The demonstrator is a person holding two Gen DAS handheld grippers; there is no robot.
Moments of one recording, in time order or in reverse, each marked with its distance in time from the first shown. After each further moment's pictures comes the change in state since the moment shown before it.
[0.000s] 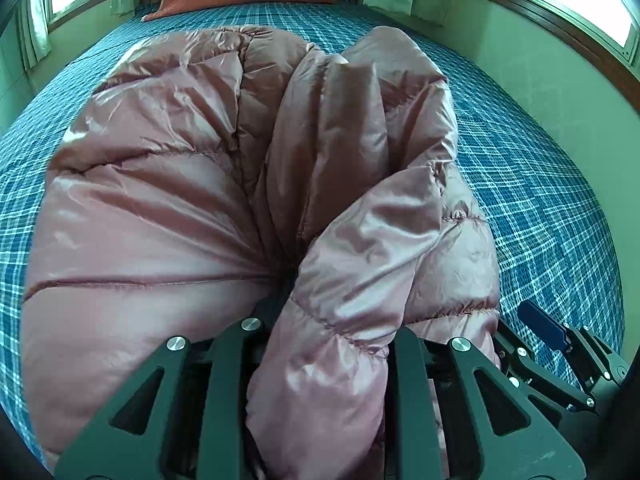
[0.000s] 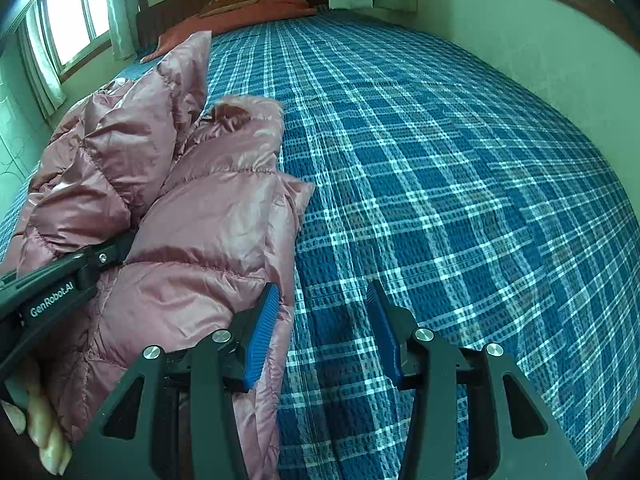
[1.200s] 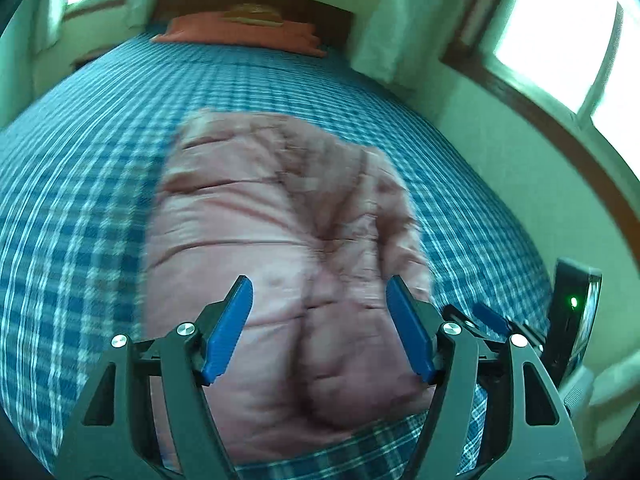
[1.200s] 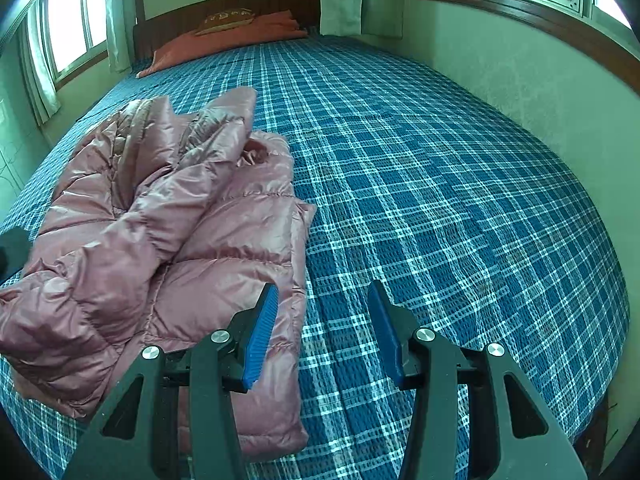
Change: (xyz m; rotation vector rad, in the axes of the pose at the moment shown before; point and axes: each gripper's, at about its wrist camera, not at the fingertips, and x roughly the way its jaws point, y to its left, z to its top) left arm -0.124 0.059 -0.023 -0.126 -0.166 -0.160; right arm -0.059 0.016 -0.010 -0.003 -0.077 -0.065
